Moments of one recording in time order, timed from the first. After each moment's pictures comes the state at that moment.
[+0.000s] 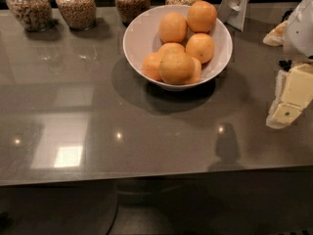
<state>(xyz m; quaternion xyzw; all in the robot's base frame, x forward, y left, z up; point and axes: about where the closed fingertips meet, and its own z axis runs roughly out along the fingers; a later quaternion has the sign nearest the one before) 0.438 -0.217 0.976 -0.60 0.78 -0.03 0.16</state>
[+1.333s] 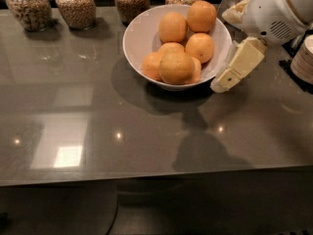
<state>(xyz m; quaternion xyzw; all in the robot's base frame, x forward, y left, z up) 0.512 -0.141 0.994 -0.59 0.73 0.08 0.33</state>
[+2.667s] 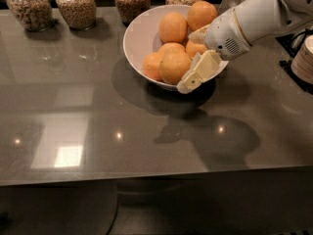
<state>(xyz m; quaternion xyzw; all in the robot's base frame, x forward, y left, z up) 0.563 -0.079 0.936 -0.57 0.72 0.21 0.34</state>
